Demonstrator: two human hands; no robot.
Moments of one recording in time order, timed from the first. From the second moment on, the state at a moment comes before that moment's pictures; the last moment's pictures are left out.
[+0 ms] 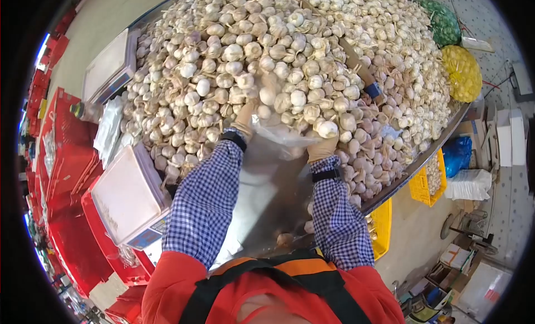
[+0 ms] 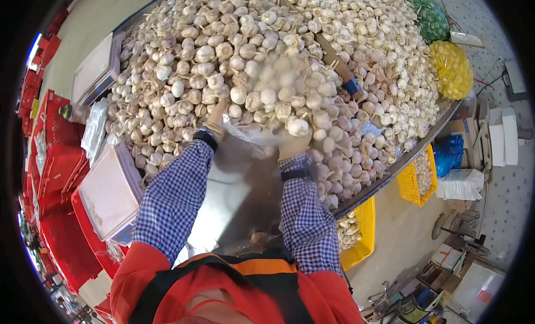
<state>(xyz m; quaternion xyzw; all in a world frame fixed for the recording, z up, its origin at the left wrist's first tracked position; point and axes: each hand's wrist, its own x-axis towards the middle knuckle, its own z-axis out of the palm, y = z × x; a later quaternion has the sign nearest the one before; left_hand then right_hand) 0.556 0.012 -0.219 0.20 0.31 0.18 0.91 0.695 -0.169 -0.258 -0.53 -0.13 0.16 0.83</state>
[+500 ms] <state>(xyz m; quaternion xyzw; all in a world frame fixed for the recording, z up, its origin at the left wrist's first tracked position) 0.500 -0.010 -0.140 0.63 0.22 0.03 0.75 0.632 -0.209 -0.119 -0.62 -0.18 0.39 0.65</state>
